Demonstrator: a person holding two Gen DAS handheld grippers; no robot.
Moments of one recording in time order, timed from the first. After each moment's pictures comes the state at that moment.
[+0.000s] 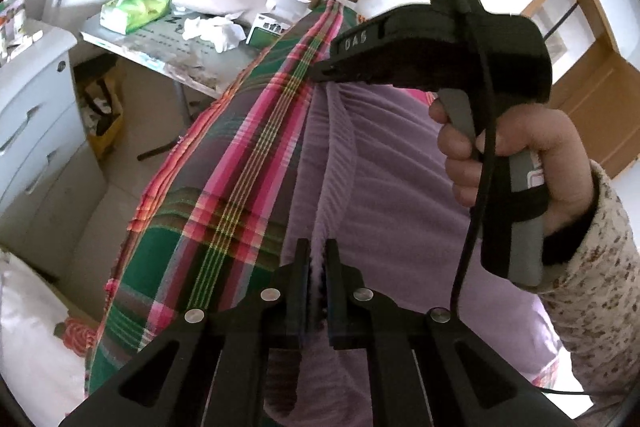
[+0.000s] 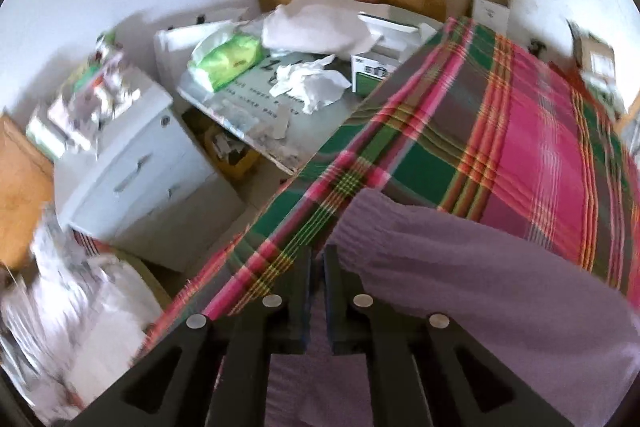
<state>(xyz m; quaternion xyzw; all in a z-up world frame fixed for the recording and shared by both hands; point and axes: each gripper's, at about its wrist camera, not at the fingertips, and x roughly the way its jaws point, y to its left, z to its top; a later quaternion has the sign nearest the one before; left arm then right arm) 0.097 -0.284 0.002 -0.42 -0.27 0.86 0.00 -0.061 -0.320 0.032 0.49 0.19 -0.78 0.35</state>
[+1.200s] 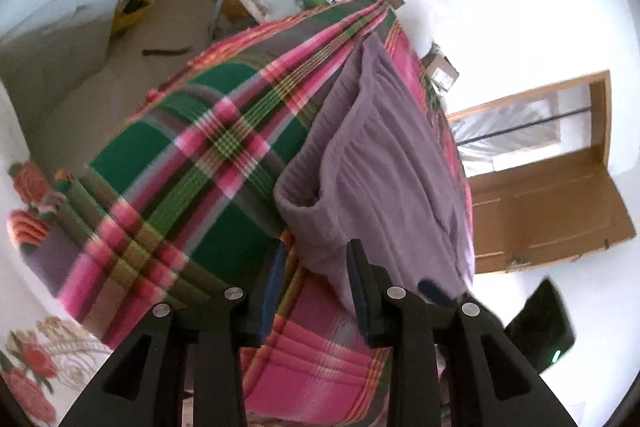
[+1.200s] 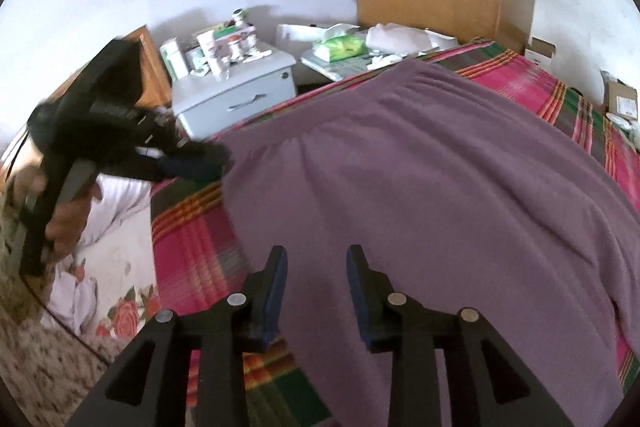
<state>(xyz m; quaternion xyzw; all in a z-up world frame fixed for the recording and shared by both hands) 0.189 -0.290 -0.008 -0.42 -0.48 0.77 0.01 0.143 -0.098 0.040 0.39 0.20 -0.74 0.51</state>
